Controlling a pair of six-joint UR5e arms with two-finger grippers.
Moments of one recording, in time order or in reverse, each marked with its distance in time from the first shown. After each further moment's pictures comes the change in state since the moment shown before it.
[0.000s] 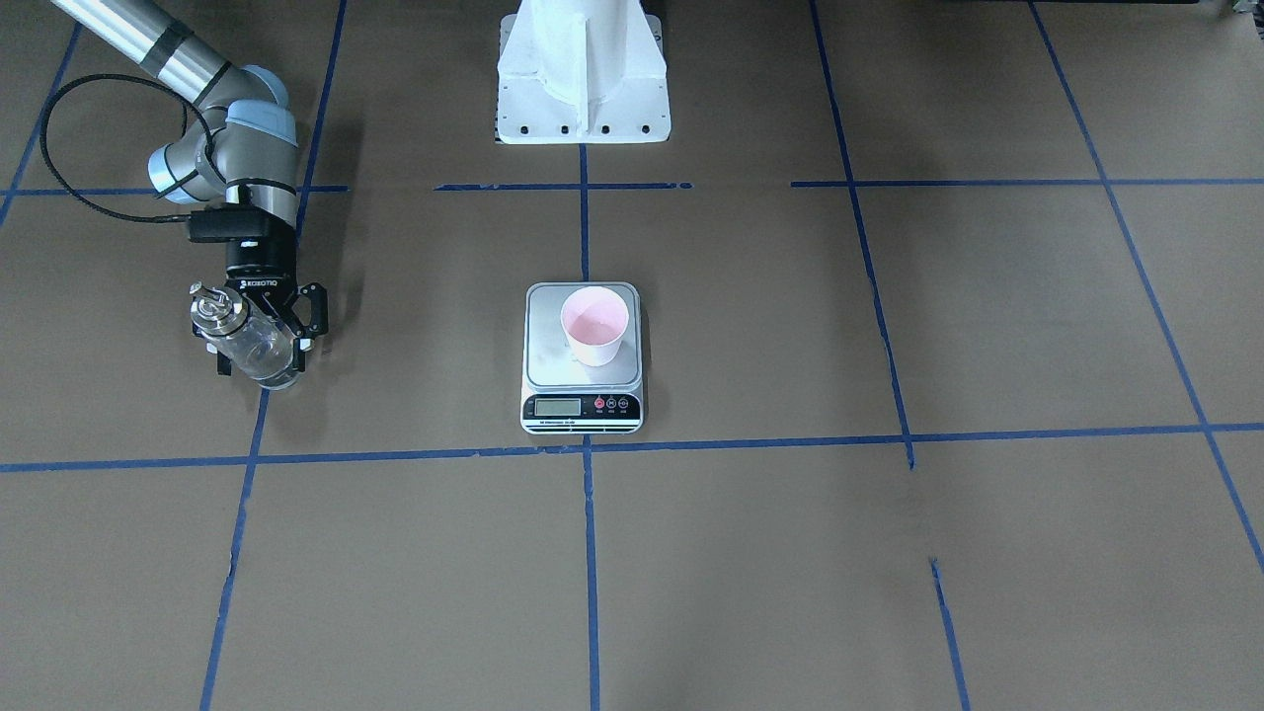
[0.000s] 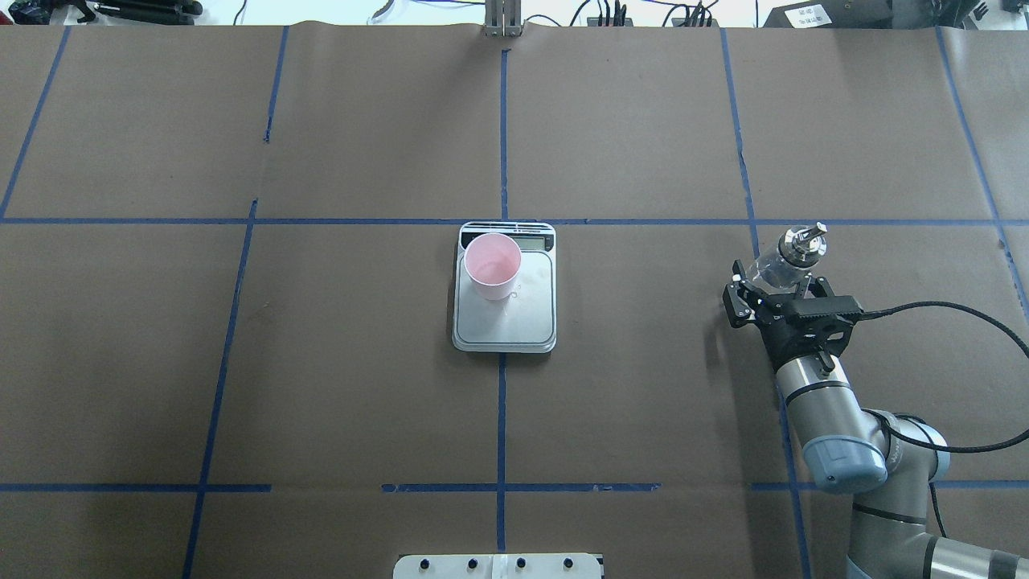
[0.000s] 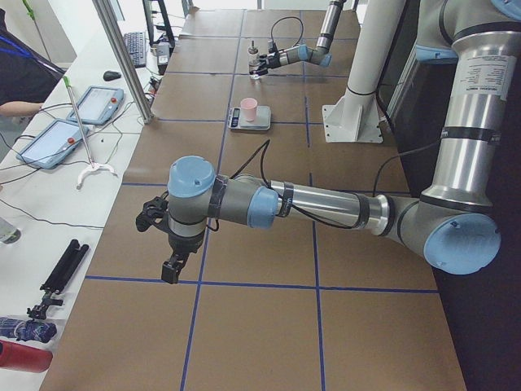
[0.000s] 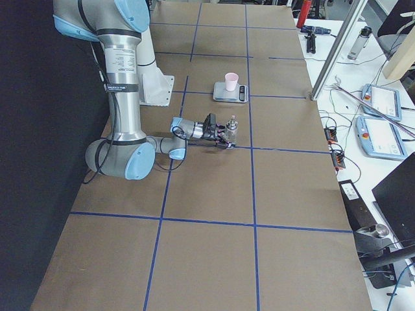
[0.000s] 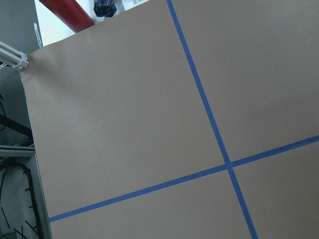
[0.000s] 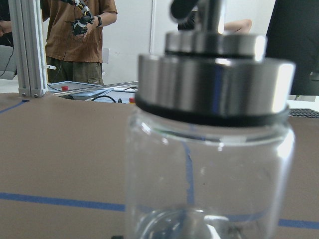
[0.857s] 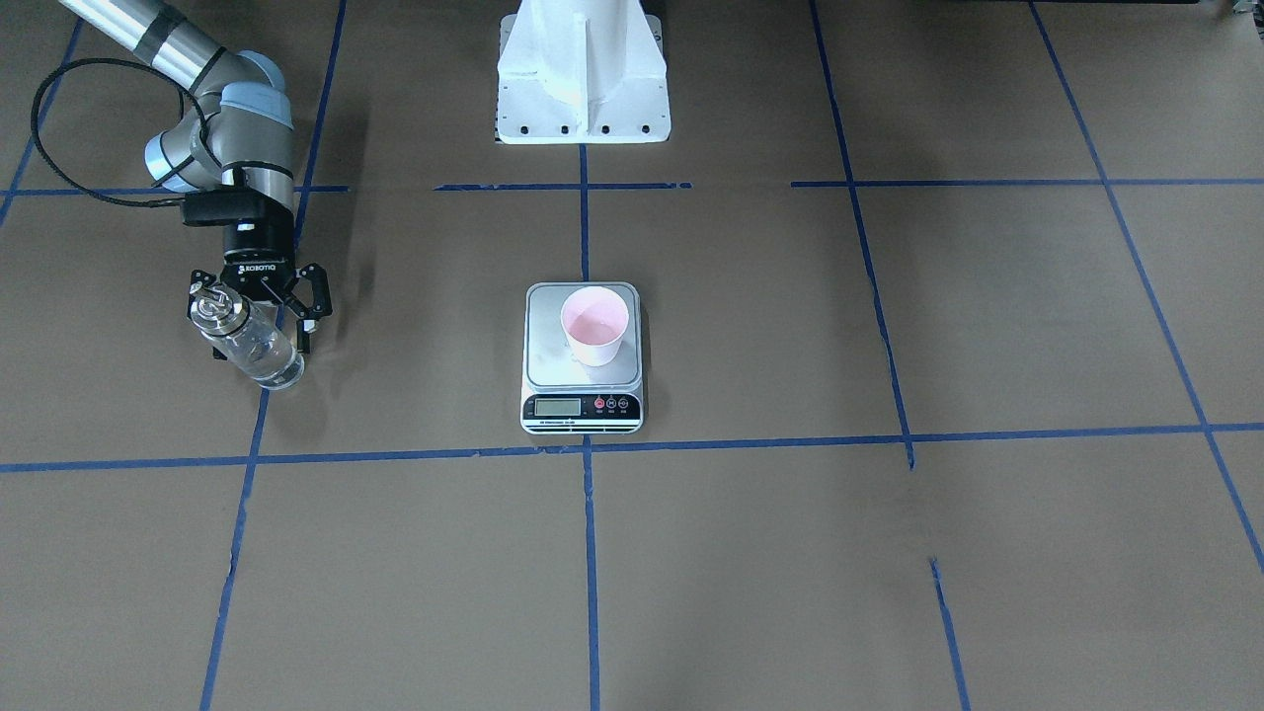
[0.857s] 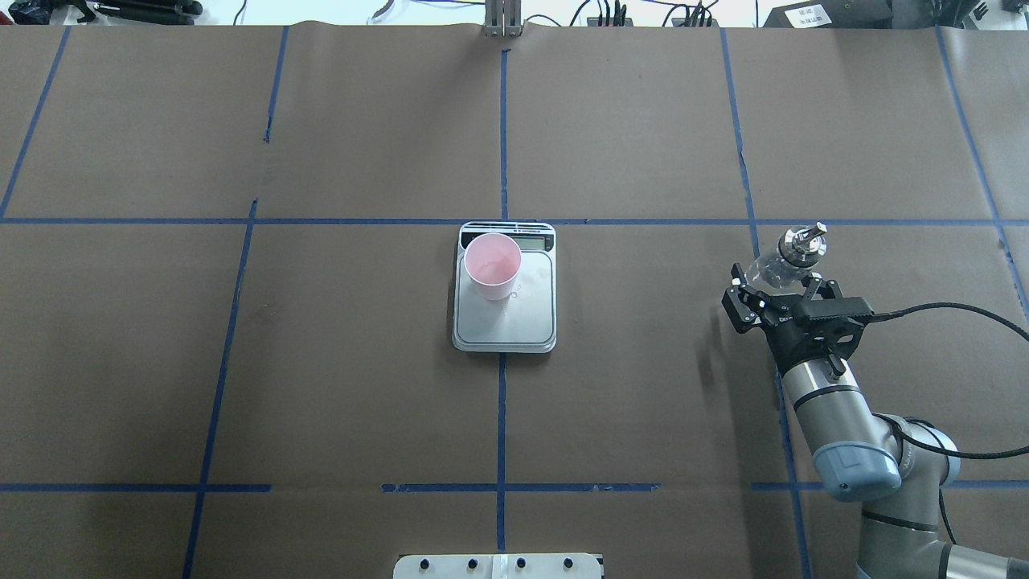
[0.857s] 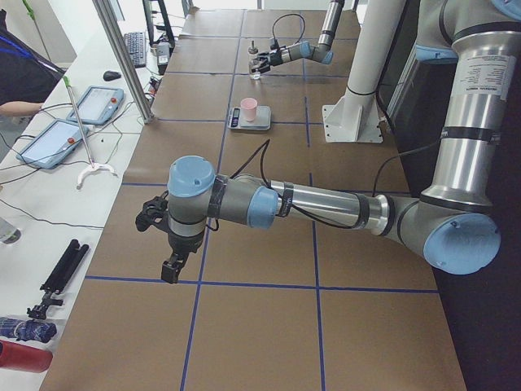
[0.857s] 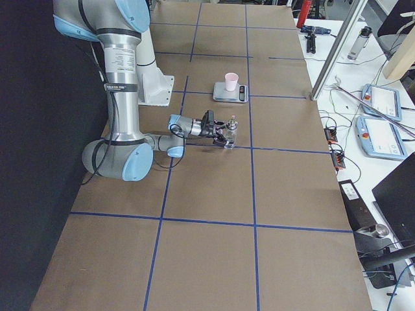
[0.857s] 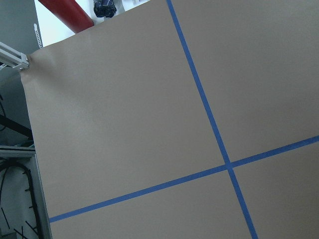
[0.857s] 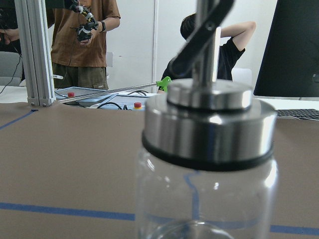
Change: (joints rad) left arm 0.000 -0.001 0.000 -0.001 0.000 0.000; right arm -0.008 -0.034 0.060 -0.001 0.000 0.000
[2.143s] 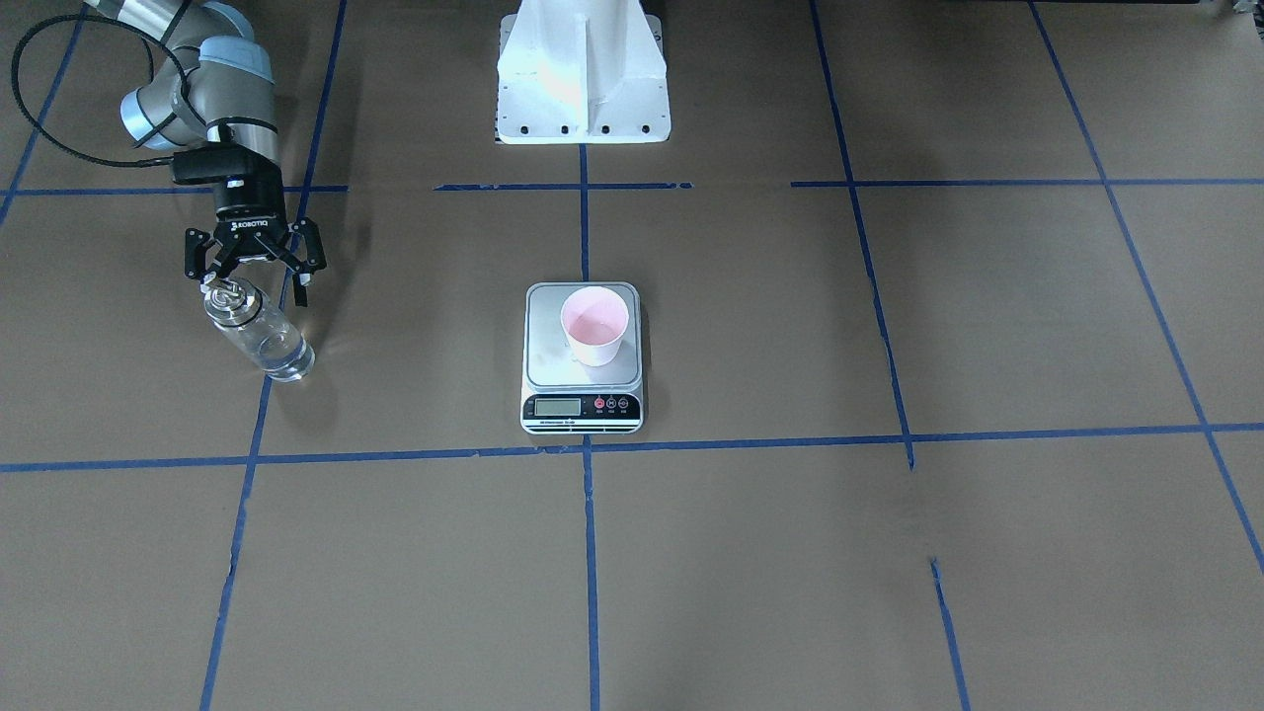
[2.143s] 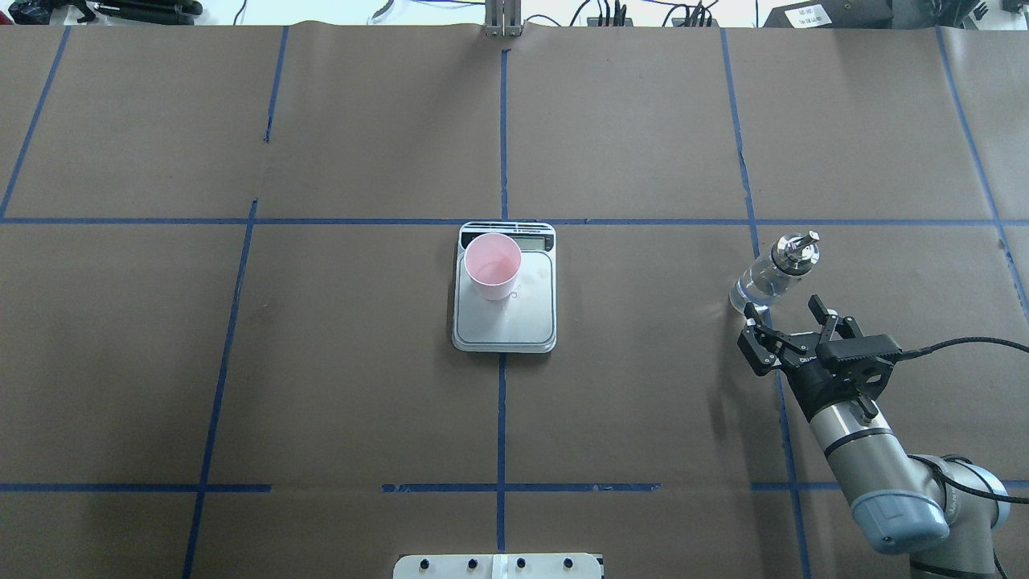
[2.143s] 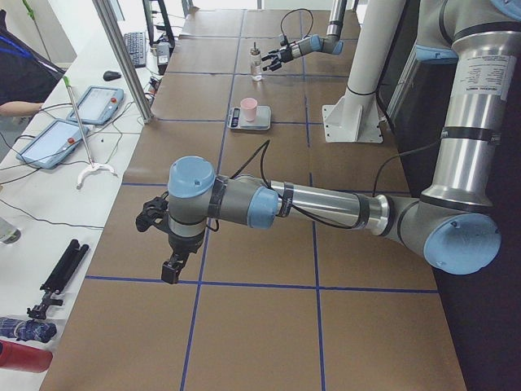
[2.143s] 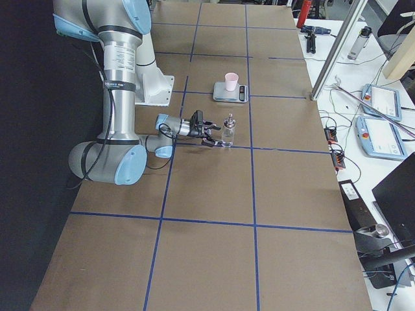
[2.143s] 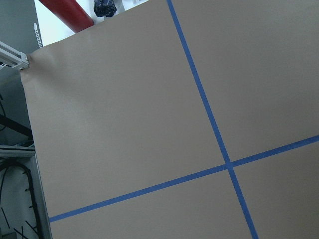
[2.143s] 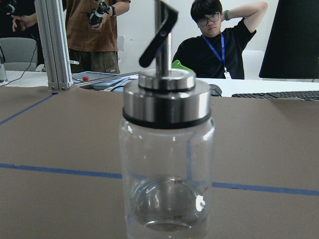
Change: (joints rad) left arm 0.000 0.001 0.001 0.000 0.000 0.000; right arm -0.104 -0.127 0.139 -0.048 -0.011 0.059
